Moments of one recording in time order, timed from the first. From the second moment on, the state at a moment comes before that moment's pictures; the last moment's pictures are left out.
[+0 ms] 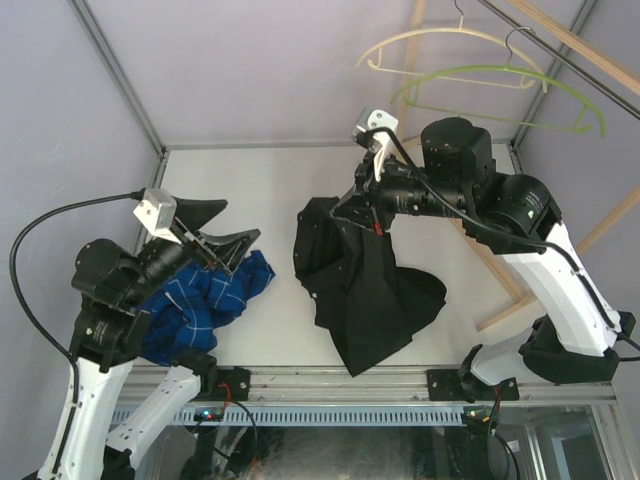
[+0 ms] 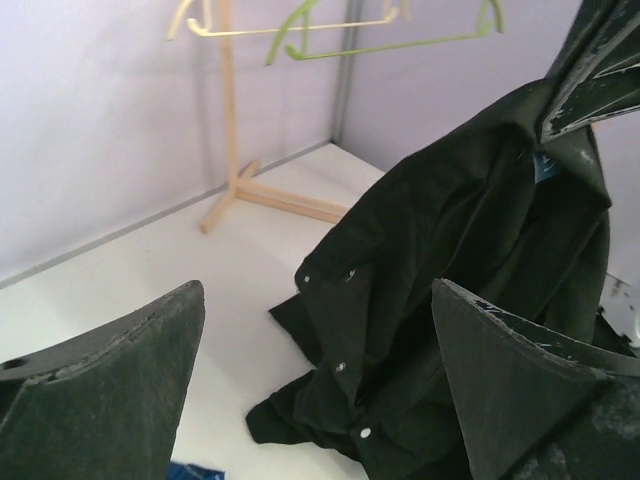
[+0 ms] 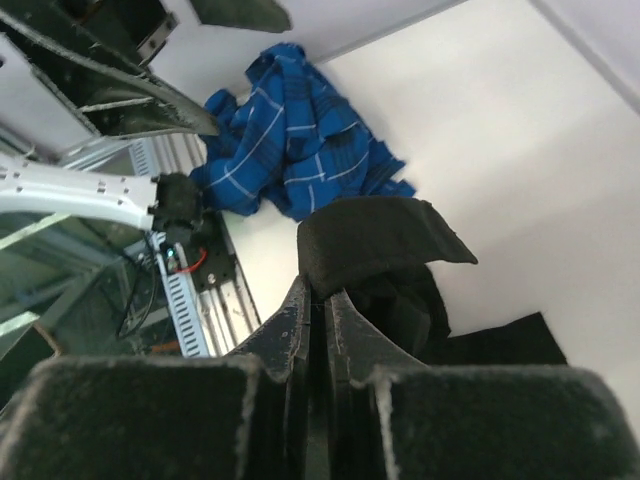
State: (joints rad) left arm -0.33 0.61 1.12 -0.38 0.42 -0.19; right arm 0.89 1.43 2.14 -1.05 -0.28 0.05
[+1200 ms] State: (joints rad) left arm -0.70 0.83 1.02 -0.34 0.56 0.20; right arm 0.95 1.17 1.82 -0.92 -0.55 0.00
